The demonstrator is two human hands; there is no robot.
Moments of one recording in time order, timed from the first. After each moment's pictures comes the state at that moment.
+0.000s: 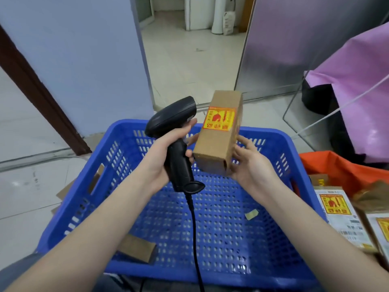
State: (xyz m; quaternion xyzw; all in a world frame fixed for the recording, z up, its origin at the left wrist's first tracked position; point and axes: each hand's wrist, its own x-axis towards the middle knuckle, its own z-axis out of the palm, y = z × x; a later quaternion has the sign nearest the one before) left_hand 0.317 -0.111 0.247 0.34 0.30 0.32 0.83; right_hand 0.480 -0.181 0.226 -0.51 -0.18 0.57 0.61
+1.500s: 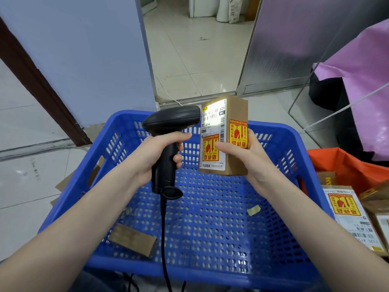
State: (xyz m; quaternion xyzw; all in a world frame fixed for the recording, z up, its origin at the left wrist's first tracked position) left_hand 0.299 -0.095 0.238 0.44 0.44 0.28 0.73; right_hand 0.481 -0.163 0.213 -0.61 -0.32 0.49 0.53
